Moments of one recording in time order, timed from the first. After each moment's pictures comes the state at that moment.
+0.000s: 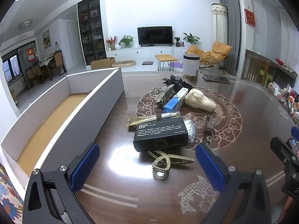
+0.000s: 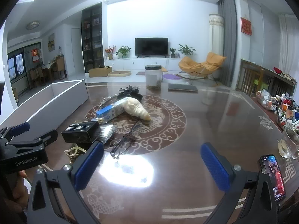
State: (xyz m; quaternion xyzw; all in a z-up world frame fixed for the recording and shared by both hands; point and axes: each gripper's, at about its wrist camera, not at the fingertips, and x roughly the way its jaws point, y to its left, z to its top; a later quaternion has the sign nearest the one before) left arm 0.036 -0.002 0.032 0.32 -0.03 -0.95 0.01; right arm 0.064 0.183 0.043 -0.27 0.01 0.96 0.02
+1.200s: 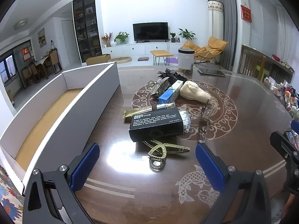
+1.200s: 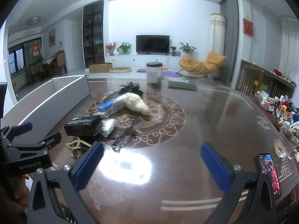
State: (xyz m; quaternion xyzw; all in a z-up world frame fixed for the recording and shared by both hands) left arm 0.046 -0.001 0.026 0.34 -0.04 -0.94 -0.03; right arm 0.080 0.179 0.050 -0.28 -0.01 0.96 0.02
